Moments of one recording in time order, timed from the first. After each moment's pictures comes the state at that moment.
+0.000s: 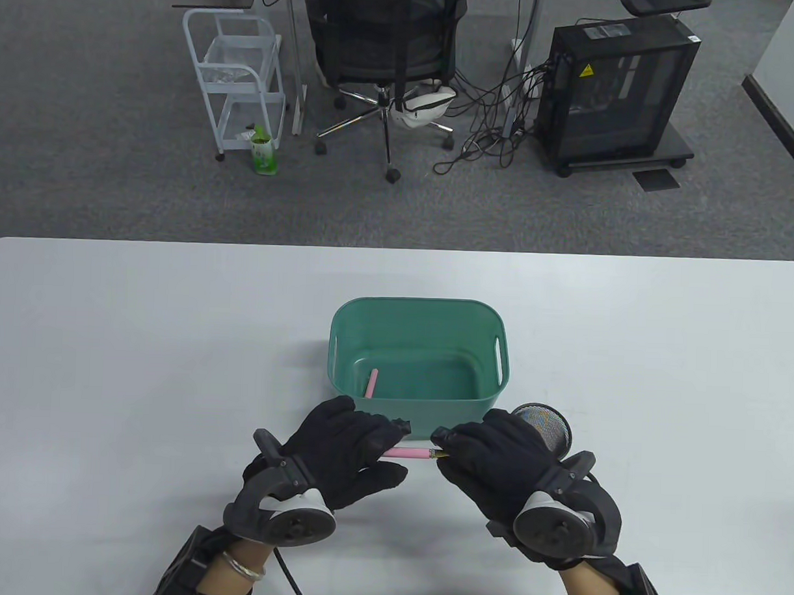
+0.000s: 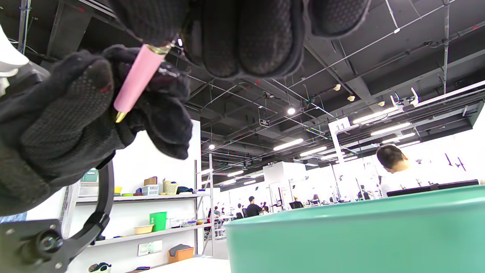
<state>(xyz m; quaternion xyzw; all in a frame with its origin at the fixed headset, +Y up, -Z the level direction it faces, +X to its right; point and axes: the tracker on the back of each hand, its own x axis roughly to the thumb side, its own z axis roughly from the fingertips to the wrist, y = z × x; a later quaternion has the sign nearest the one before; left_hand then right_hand) -0.130 -0.621 -0.241 0.27 -0.42 0.11 0.86 0.127 -0.618 -0.234 0.32 -0.29 0.87 0.23</state>
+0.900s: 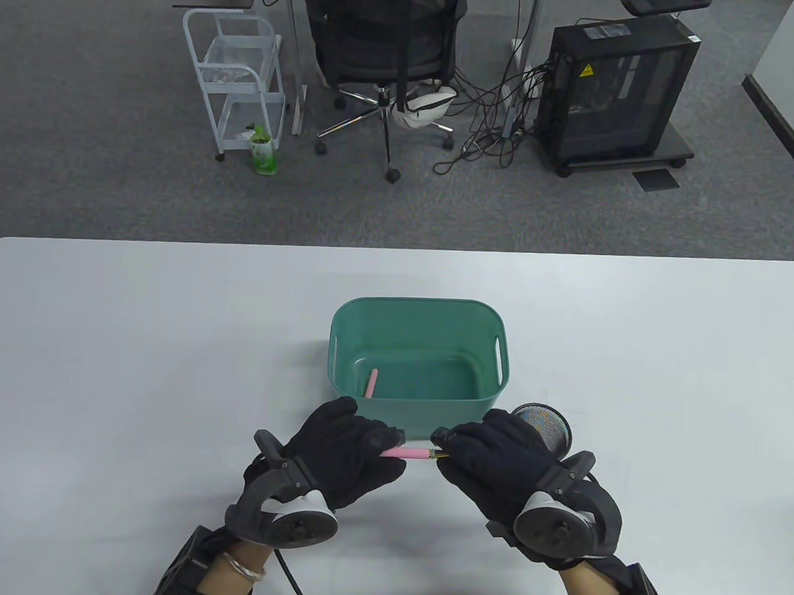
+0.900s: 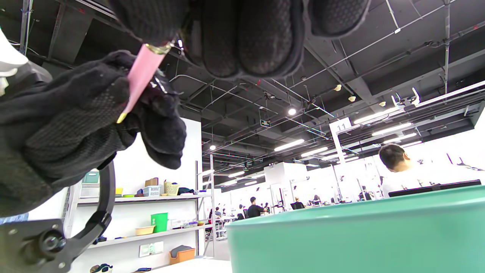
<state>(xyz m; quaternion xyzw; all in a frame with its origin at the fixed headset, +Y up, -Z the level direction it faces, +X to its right) -0.128 -0.621 -0.240 0.28 -0.42 0.11 0.86 0.128 -0.618 -0.235 0.32 -0.29 0.87 0.23</state>
